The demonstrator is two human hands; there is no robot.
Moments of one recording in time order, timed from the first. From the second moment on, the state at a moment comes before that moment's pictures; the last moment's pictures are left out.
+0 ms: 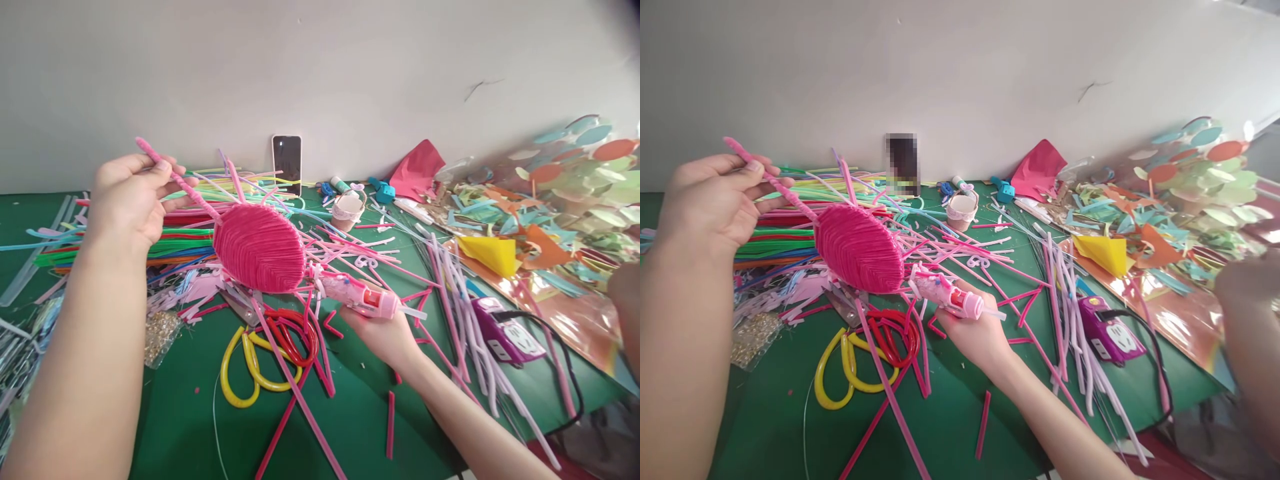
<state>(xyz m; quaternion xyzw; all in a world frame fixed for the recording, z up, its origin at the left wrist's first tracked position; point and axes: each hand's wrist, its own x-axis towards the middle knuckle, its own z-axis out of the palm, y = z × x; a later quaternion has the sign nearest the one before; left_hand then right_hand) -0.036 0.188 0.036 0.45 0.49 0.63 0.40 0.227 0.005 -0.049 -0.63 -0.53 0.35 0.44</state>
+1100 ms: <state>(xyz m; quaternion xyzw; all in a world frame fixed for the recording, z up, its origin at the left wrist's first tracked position) -0.097 0.062 0.114 0.56 0.35 0.73 0.18 0.277 -0.024 -0.038 -0.63 -0.78 0.06 0.00</state>
